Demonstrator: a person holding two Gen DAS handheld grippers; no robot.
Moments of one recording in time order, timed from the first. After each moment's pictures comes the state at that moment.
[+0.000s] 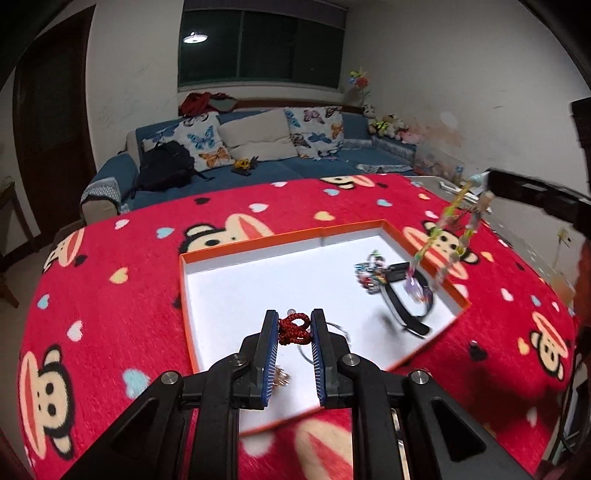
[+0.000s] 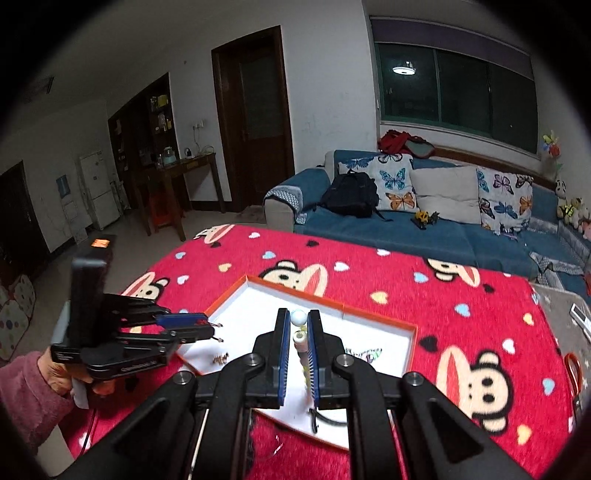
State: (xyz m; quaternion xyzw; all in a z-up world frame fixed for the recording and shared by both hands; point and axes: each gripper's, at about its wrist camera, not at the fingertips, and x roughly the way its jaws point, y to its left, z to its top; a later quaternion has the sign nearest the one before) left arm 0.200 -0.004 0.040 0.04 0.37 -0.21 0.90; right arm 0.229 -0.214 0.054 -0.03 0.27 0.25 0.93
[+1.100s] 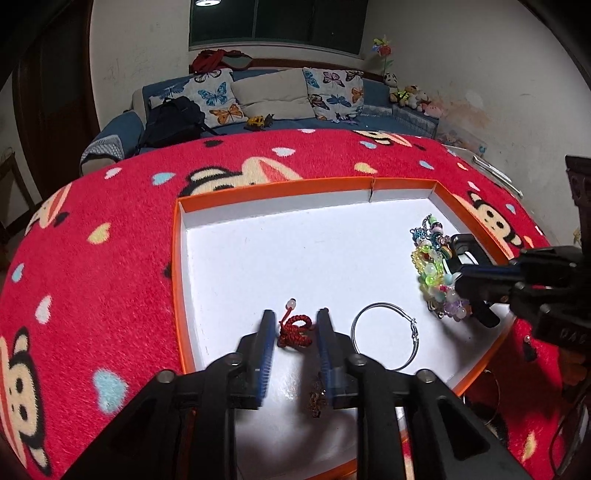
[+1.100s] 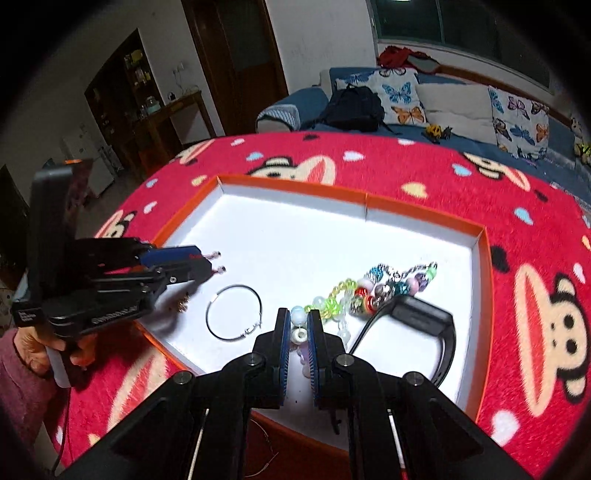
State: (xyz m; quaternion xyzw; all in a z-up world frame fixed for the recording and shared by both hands) left arm 0.257 -0.006 -0.035 0.03 0.44 -0.19 0.88; right arm 0.274 -0.187 -0.052 -0.01 0.42 0.24 0.87
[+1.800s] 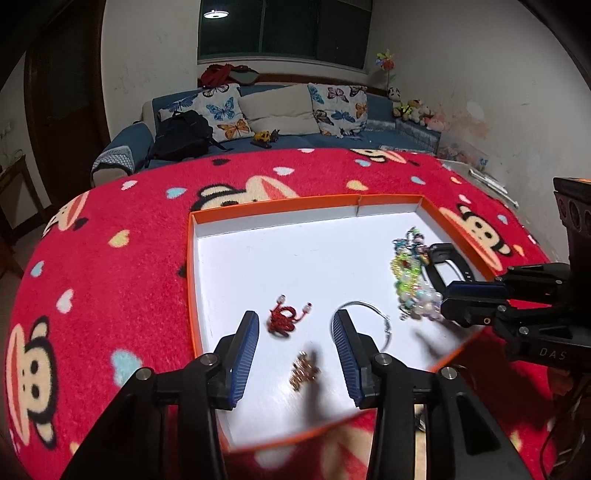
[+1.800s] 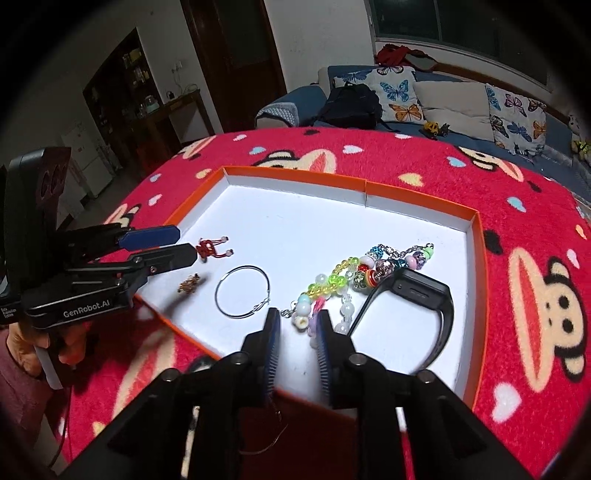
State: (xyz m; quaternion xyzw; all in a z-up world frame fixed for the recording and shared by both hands) left arm 0.219 -0.004 -0.006 0.03 0.41 -0.17 0.90; right arm 0.251 -0.193 -0.048 -0.01 0.42 0.24 0.87
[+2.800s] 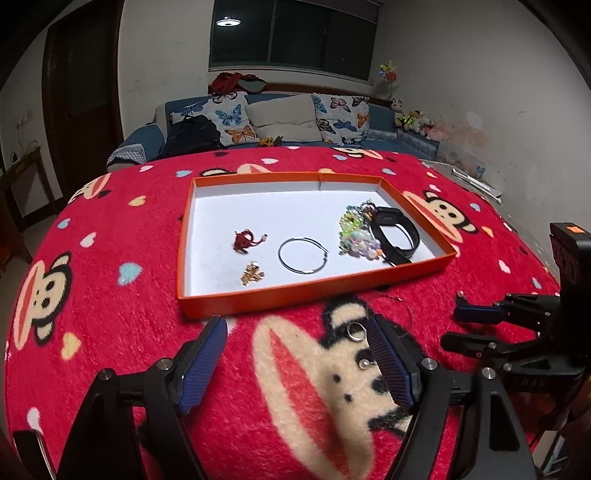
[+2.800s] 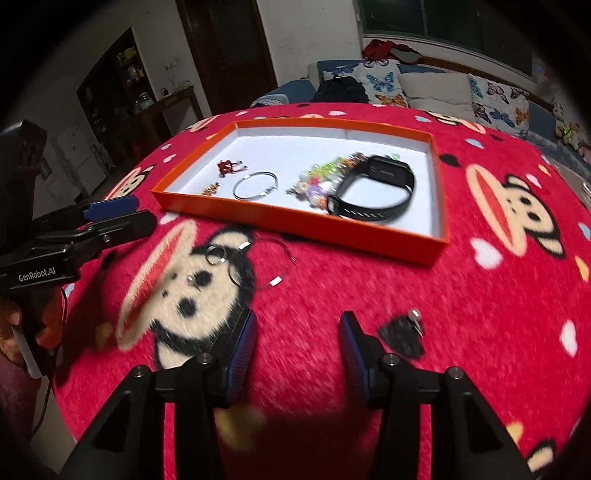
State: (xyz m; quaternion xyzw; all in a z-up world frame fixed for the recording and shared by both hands) left arm 0.095 -0.022 0.002 0.01 0.39 -0.16 0.91; right arm 0.163 -0.228 -0.075 0.00 0.43 0.22 0.88
